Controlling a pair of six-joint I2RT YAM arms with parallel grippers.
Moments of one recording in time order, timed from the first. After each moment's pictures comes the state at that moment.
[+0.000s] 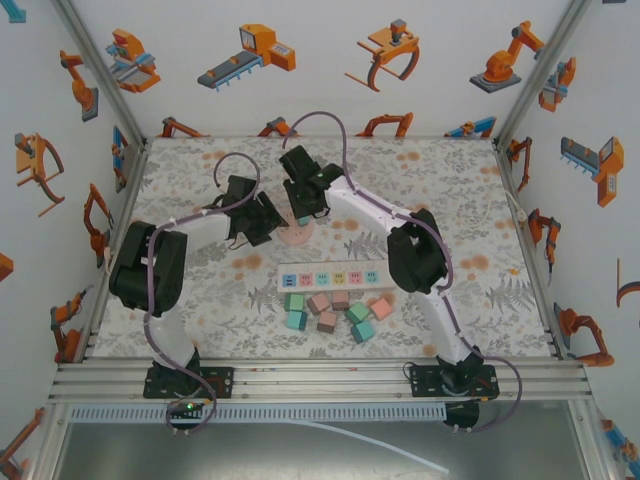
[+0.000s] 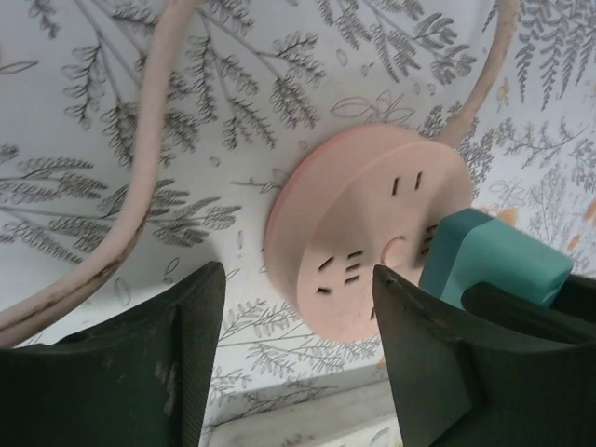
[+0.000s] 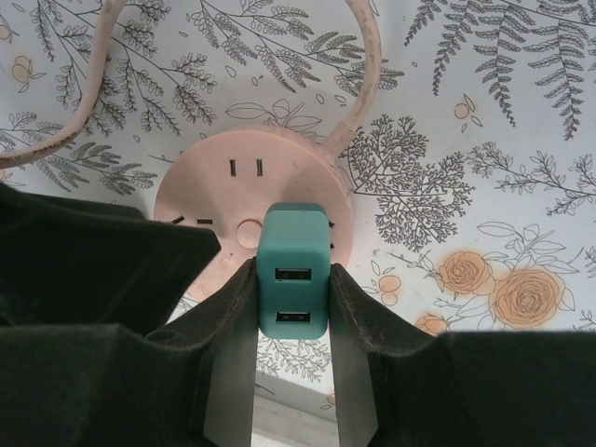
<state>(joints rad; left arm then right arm) -0.40 1.83 1.07 -0.12 0.10 -0.88 0.74 2.29 2.06 -0.74 0.10 0.29</state>
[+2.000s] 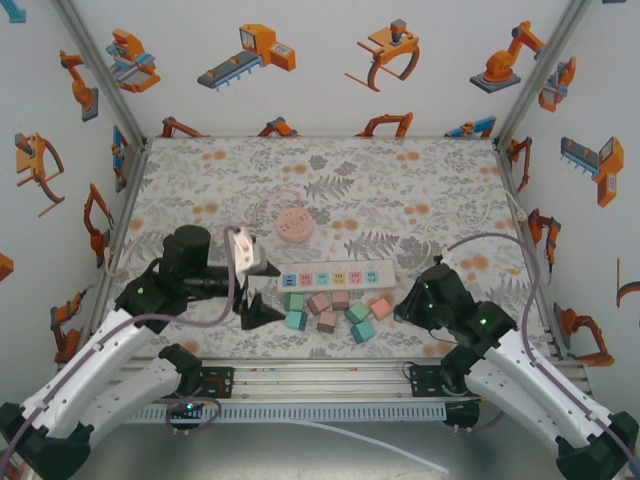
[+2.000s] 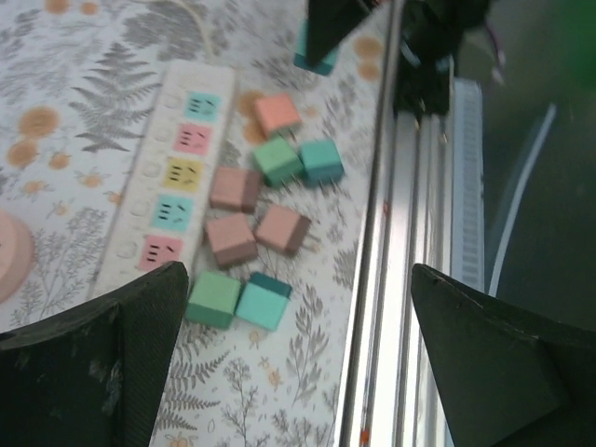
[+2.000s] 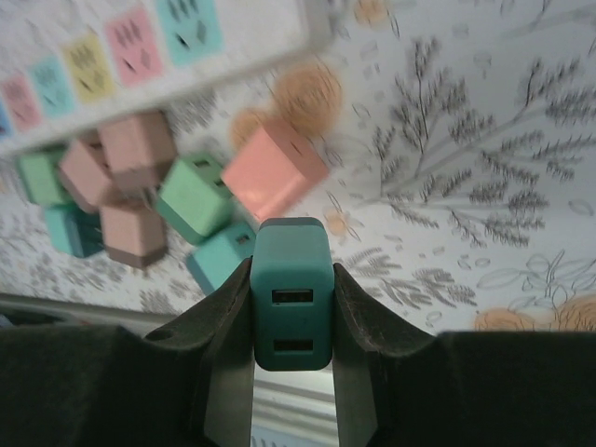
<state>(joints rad) -0.66 0.72 0.76 -0.55 0.78 0.36 0.64 0.58 0.46 -0.80 0.04 0.90</state>
